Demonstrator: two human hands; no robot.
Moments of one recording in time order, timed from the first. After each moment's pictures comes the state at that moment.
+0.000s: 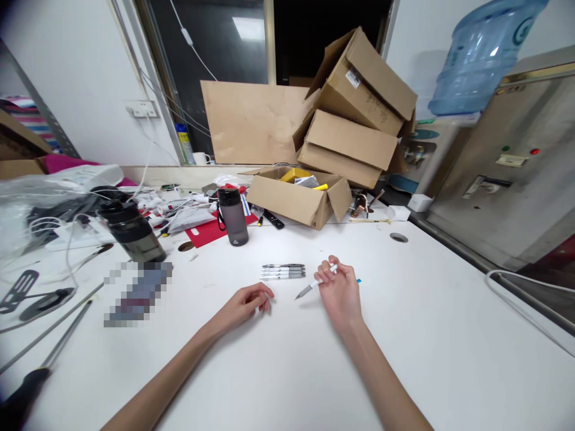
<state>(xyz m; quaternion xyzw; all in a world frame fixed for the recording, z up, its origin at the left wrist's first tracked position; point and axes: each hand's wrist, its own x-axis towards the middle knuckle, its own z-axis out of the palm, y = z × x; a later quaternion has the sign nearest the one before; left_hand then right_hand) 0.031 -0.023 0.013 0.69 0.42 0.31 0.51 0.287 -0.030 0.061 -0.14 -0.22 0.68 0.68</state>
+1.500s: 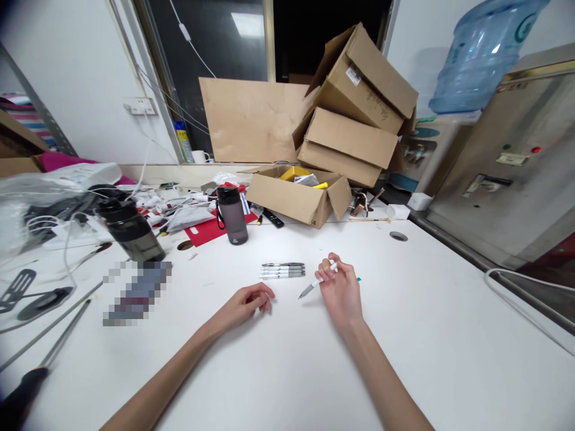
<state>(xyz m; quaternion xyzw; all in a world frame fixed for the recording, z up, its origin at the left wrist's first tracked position) 0.032 -0.024 0.014 0.69 0.42 0.30 0.50 0.287 -0.032 0.066 -0.17 -0.24 0.67 0.69</state>
